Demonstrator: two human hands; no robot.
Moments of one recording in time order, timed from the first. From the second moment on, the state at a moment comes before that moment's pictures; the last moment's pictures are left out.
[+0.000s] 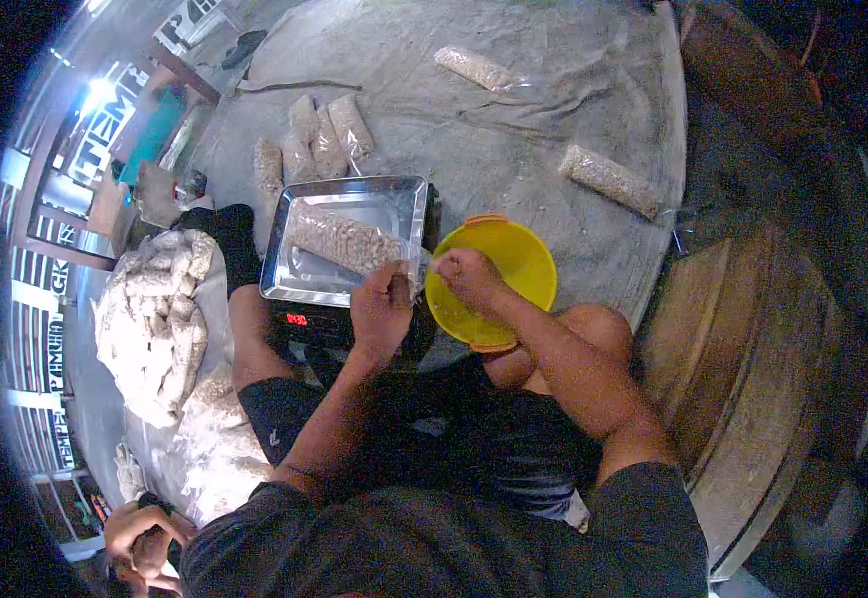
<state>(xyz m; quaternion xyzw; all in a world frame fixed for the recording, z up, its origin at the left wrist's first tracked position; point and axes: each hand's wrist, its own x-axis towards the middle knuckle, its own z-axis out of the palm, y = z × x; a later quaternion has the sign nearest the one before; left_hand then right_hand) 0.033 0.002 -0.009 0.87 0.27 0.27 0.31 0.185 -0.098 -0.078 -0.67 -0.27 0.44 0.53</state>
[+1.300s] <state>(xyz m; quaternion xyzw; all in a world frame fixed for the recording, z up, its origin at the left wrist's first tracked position) -0.002 0.023 0.005 0.77 0.27 0.38 0.44 0.172 -0.085 0.029 -0.76 -0.13 0.43 0.48</state>
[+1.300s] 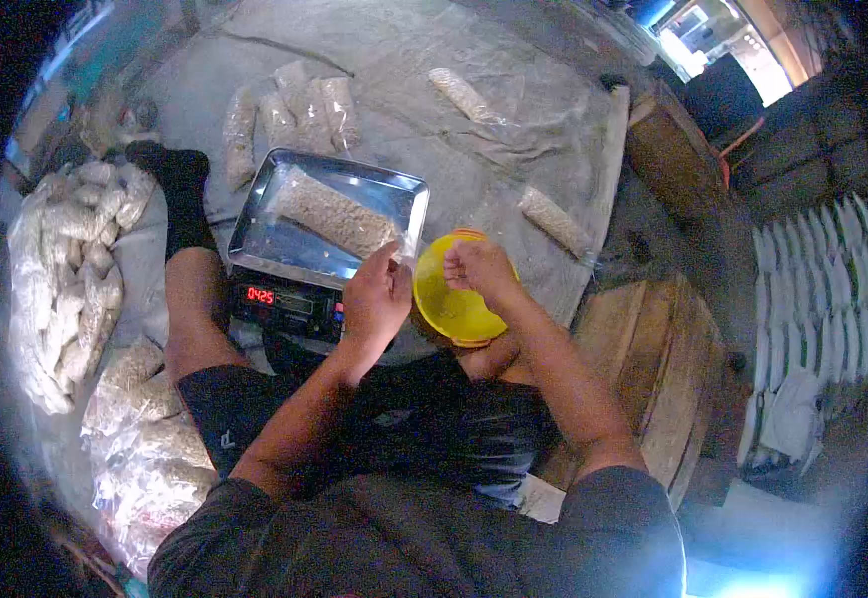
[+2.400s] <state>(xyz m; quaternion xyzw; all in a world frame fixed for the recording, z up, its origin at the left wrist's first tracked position) 0.013 -0.068 -0.067 0.49 0.35 -0.01 0.80 0.196 -0.145 -0.060 -0.87 -0.36 0.32 0.14</state>
